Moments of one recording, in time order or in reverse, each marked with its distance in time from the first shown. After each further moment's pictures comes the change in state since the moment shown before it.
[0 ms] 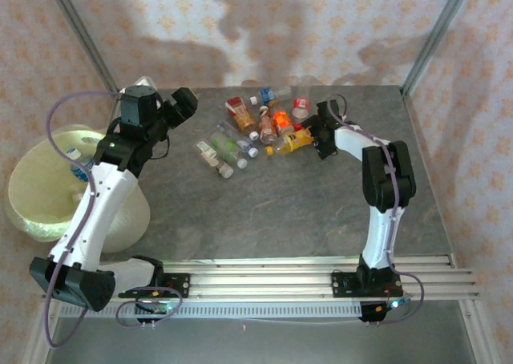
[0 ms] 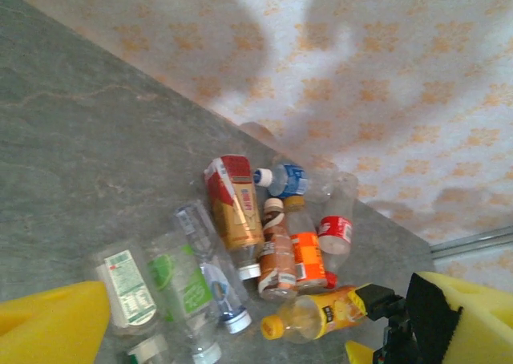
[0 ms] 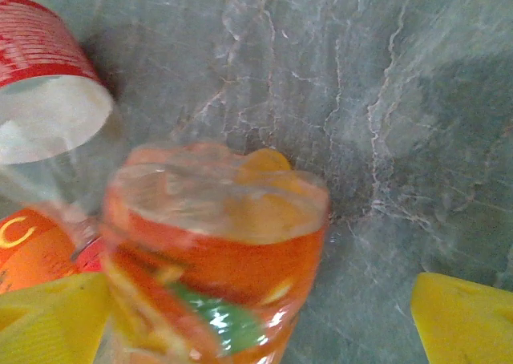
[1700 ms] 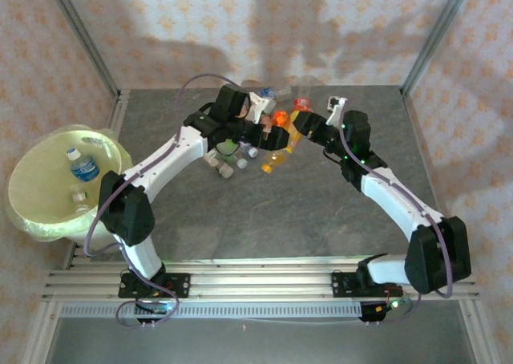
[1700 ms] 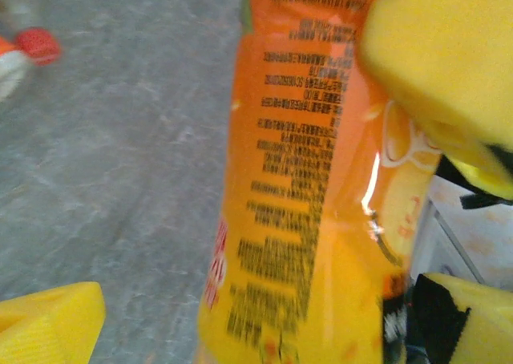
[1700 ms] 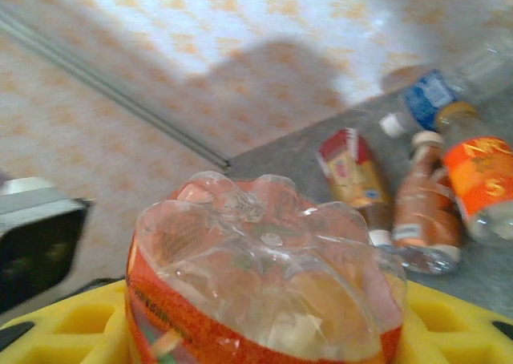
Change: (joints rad) left arm -0.329 0.537 0.231 0.071 0.709 0.437; right arm 0.099 -0.736 -0.478 0.535 -0.353 -0.437
